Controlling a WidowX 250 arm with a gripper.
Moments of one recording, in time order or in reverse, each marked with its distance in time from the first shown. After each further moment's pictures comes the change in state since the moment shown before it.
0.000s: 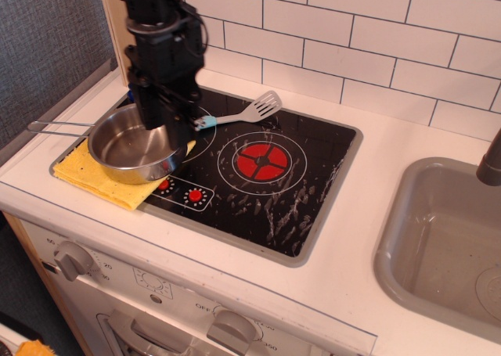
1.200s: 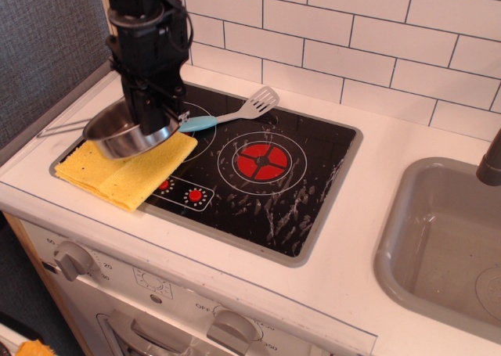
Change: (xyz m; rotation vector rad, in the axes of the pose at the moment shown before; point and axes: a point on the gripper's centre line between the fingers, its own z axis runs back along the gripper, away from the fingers) arm -0.014 0.014 0.007 0.065 0.011 0.035
